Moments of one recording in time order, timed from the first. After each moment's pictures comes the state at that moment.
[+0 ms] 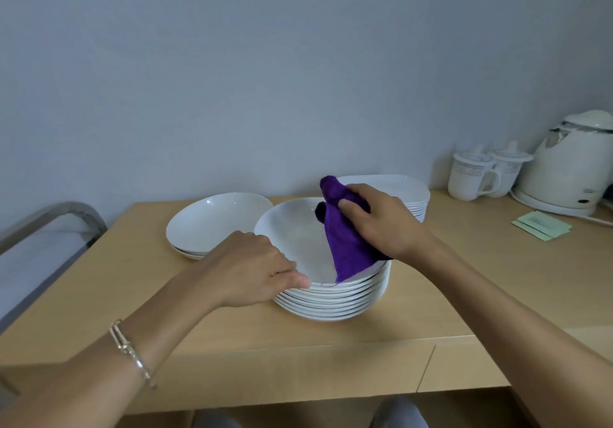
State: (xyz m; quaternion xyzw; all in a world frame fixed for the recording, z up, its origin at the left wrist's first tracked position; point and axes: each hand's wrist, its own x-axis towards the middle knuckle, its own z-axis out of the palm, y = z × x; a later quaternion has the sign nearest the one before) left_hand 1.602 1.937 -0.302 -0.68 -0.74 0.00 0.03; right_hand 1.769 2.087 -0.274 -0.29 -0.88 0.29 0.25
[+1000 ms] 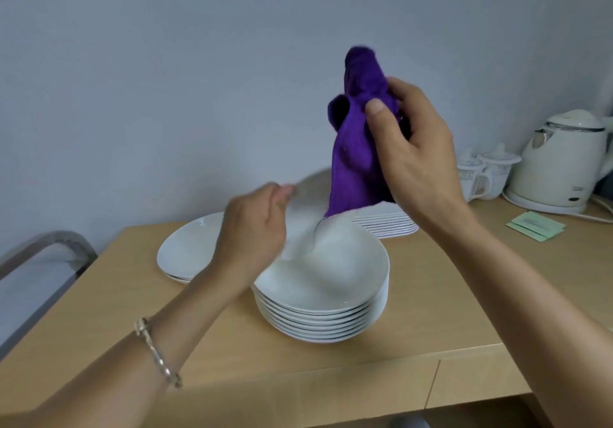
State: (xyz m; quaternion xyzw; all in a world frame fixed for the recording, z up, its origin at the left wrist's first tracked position) left_hand 1.624 1.972 -0.261 -0.56 -0.63 -0.50 0.19; right_hand 1.778 2.069 -0.197 -0.17 -0.72 0.33 0.58
